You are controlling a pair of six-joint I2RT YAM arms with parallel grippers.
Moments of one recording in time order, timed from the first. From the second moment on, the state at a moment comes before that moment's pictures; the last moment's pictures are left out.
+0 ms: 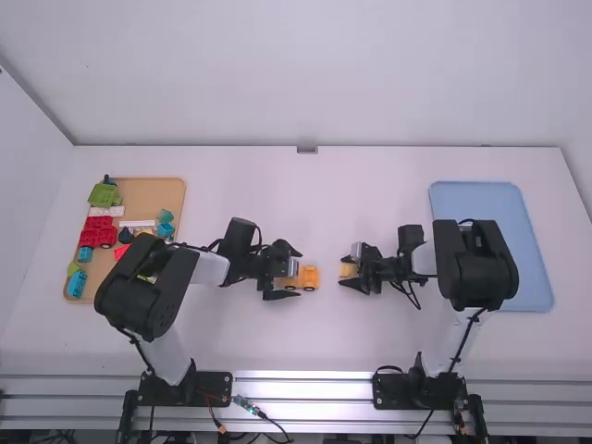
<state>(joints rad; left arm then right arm) -0.30 1.81 0.62 0.23 0.90 1.06 0.02 2.02 0.66 0.03 -1.12 -1.27</state>
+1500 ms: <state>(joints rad) -0.30 1.99 0.64 0.40 0.99 0.99 0.02 2.02 0.66 0.02 -1.13 -1.28</state>
